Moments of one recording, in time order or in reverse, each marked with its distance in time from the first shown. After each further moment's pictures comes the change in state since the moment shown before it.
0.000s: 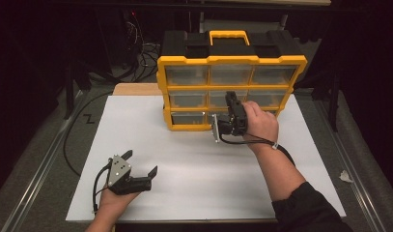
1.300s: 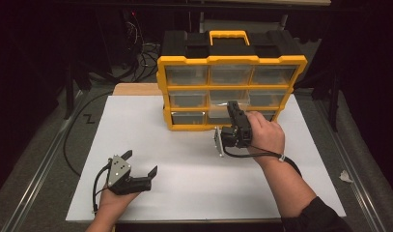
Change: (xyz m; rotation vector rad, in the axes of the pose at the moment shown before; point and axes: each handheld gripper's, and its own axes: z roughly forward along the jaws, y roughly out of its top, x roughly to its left) left arm 0.000 0.000 -0.001 -0.003 0.001 -0.004; right arm -0.005 -0.003 -0.037 -0.024 0.039 -0.013
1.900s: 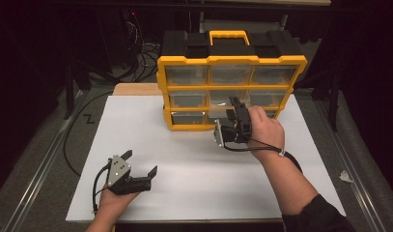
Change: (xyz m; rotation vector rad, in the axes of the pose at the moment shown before) left arm 0.000 0.000 0.000 -0.002 0.002 0.000; right arm -0.010 0.001 0.010 0.035 0.140 0.036
